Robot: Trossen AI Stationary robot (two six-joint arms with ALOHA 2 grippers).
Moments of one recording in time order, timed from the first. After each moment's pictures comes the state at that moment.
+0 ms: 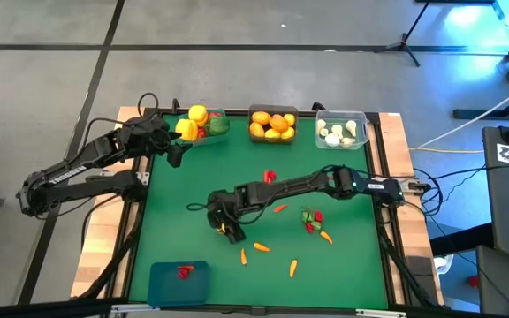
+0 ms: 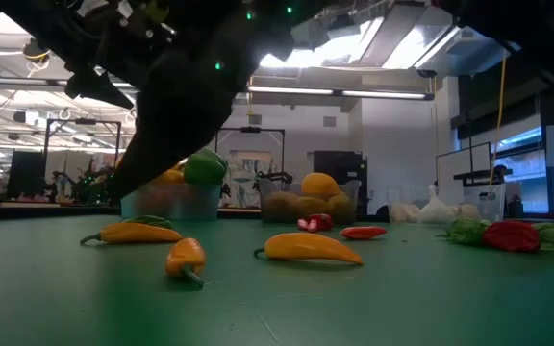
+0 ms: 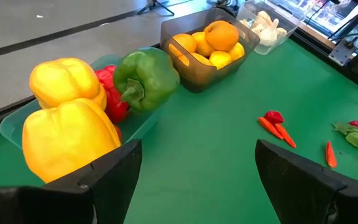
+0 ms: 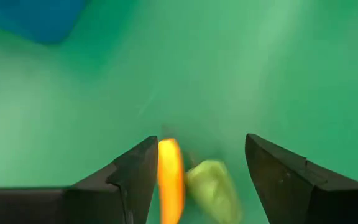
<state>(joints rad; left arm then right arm) 0.54 0.58 0.64 -0.62 -0.07 -0.33 0.14 2.46 2.13 -0.61 -0.18 -0.26</state>
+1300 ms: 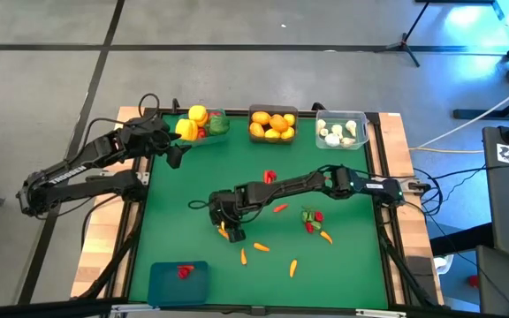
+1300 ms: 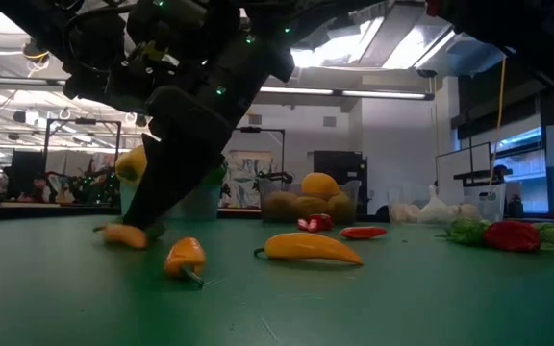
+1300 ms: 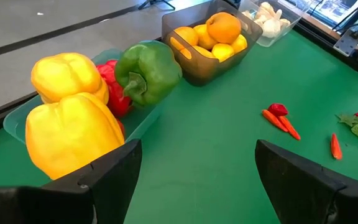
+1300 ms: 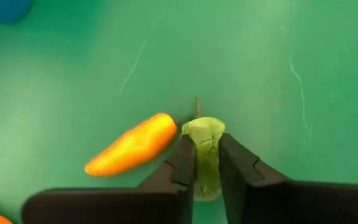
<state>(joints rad) 0.54 0.58 0.64 -0.65 -0.07 -0.31 0.12 2.50 2.10 -0.63 -0.17 -0.15</state>
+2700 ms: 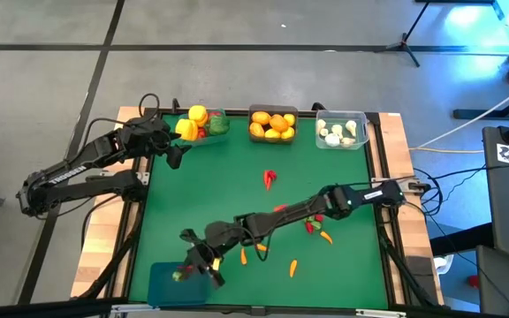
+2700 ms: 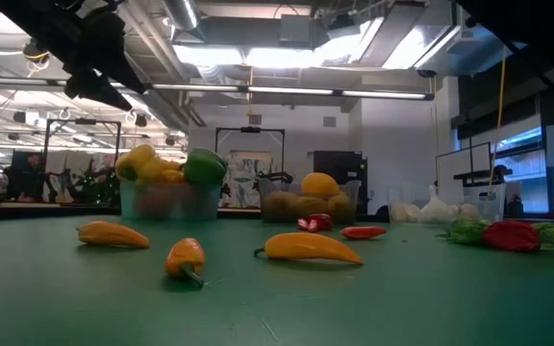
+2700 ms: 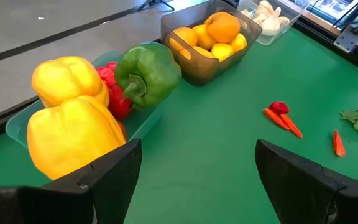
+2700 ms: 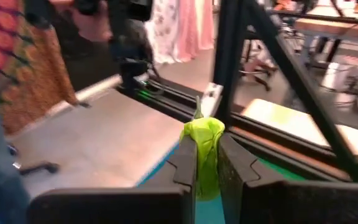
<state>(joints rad) 0.54 0.58 0.64 -0.65 -0.07 -0.29 0.32 2.59 2.35 0.05 -0.34 -0.10</state>
